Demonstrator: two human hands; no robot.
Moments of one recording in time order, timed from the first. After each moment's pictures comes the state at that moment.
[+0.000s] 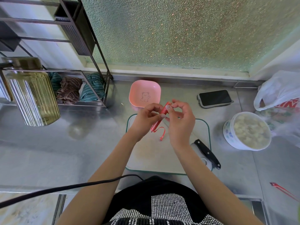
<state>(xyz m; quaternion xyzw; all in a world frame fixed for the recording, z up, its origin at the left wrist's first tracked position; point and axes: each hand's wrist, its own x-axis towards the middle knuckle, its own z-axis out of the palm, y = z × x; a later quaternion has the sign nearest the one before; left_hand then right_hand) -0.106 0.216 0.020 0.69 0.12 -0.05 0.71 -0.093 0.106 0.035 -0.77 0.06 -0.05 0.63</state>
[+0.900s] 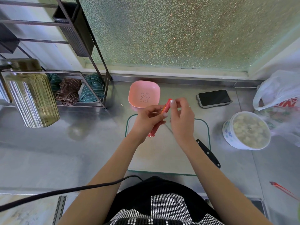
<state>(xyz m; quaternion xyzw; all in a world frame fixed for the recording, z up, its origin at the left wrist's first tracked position) -0.108 0.205 0.025 0.62 0.18 -0.05 0.77 -0.071 0.092 0.025 -0.88 -0.06 -0.06 0.48</state>
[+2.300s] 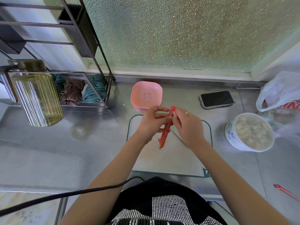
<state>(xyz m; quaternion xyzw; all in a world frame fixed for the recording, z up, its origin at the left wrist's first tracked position) -0.109 0.195 0.045 0.59 0.24 -0.11 0.76 -0.069 0.057 0.020 -0.91 -0.30 -0.11 0.25</state>
